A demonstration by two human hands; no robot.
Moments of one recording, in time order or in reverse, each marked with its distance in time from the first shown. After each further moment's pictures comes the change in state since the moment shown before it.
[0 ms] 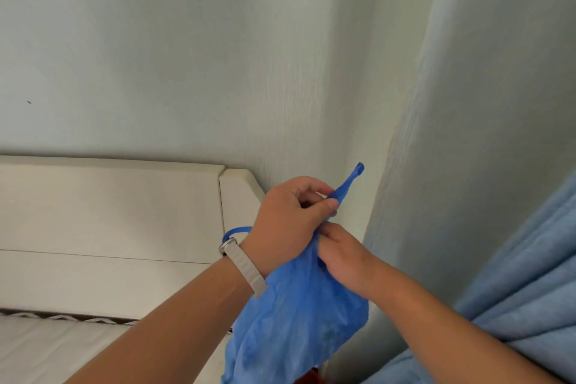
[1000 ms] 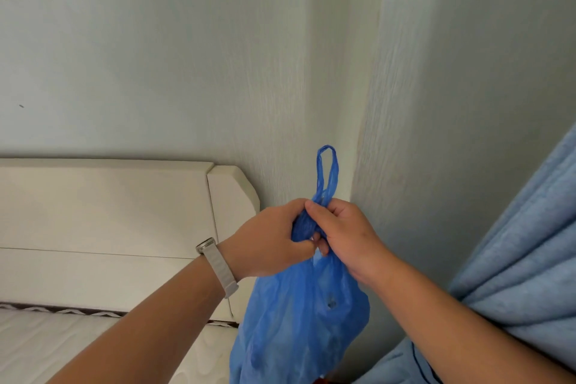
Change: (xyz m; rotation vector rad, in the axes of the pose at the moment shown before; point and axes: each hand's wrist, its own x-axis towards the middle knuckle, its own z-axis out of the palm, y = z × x) left_hand -0.007 -0.011 0.010 0.530 -0.399 0.021; right_hand 0.004 0.021 -0.041 0.223 0.259 -0.002
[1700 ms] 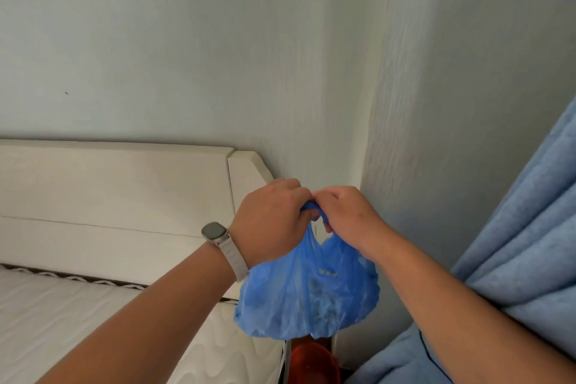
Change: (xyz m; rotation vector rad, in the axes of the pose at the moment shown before) left_hand -0.024 0.001 0.005 0.556 0.305 0.110; right_hand -0.004 -0.001 0.004 -0.342 -0.082 -0.078
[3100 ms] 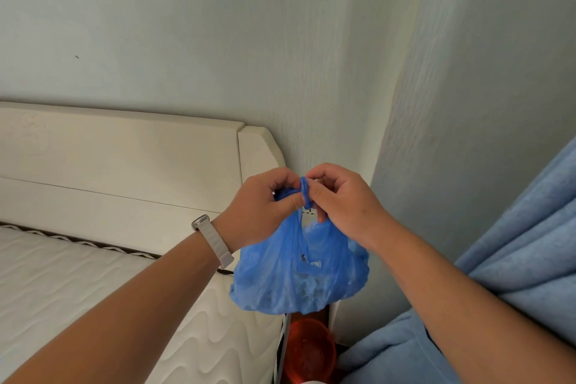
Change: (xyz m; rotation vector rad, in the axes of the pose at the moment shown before) left_hand -0.031 -0.025 0.014 -0.698 0.066 -0.248; right_hand -0.011 0.004 0.018 0.151 -0.098 -0.212
